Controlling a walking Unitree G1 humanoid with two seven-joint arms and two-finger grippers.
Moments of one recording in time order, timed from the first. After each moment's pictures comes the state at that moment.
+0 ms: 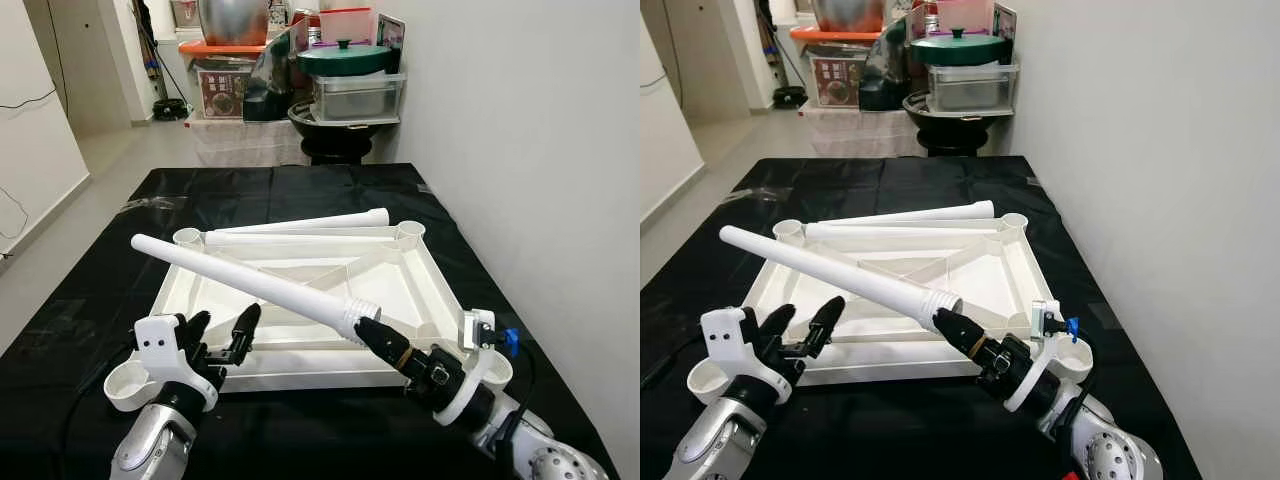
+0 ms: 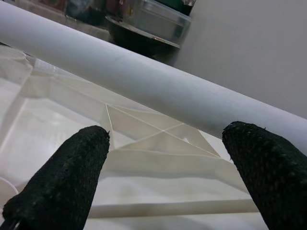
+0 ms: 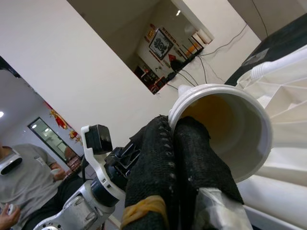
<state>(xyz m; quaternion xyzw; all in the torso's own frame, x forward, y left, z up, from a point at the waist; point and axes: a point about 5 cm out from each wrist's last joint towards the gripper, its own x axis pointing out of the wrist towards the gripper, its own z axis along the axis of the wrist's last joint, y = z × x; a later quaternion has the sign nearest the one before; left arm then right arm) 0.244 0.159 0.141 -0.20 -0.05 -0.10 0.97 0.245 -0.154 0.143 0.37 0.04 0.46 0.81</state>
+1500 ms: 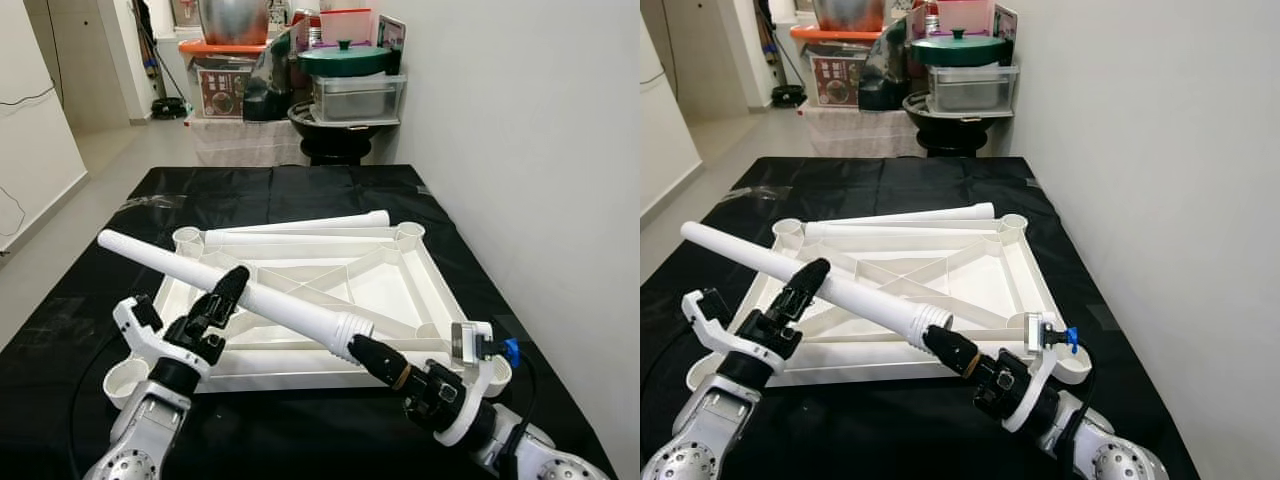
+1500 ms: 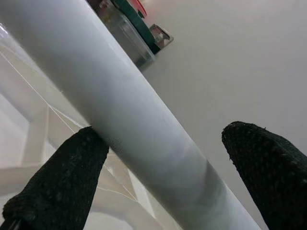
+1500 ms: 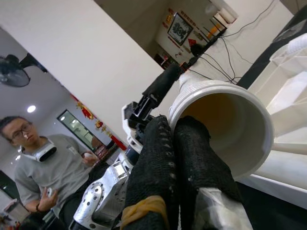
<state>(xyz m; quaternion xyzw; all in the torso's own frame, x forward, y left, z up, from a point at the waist) 0.261 0.167 0.155 -0.47 -0.07 -0.14 0.87 0.230 -0.149 0.146 0.40 0.07 0.50 0.77</state>
